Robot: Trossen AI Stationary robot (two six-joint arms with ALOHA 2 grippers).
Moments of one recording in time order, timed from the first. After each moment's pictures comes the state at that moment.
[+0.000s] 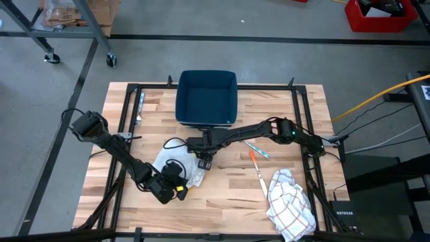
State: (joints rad) left arm -0.69 1.61 0.75 -0.08 -0.60 -1.43; right arm 0.07 2.34 1.97 -0.94 0.09 0.28
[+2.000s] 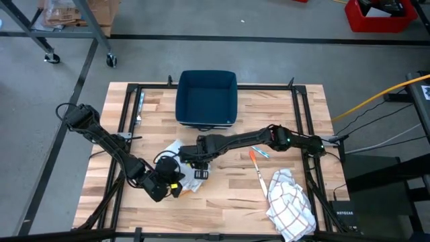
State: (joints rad) left arm -0.71 1.46 0.79 -0.31 -0.69 -1.34; right arm 0.16 2.44 2.32 -1.15 0.08 0.18
